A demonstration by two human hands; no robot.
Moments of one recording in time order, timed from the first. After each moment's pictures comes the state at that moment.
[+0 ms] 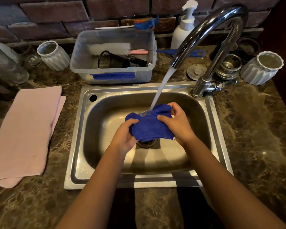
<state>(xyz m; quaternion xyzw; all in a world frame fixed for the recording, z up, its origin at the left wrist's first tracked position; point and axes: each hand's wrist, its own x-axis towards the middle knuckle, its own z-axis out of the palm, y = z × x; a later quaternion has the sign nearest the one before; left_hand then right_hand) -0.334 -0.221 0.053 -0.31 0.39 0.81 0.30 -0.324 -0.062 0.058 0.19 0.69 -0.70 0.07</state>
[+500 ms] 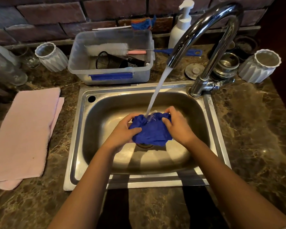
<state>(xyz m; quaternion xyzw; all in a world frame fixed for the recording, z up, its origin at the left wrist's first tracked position) -0.335 -0.234 0.063 -0.04 0.71 0.64 0.29 -0.317 -0.046 0.046 0.09 0.88 -0.45 0.11</state>
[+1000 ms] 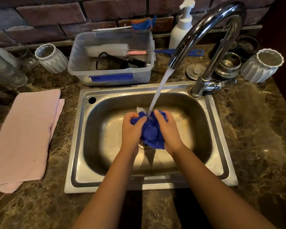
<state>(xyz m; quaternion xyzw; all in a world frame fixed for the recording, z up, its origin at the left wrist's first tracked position) -0.327 -0.194 0.064 -0.19 0.66 0.72 0.11 -0.317 -0.093 0.044 0.28 0.58 -0.76 0.08</state>
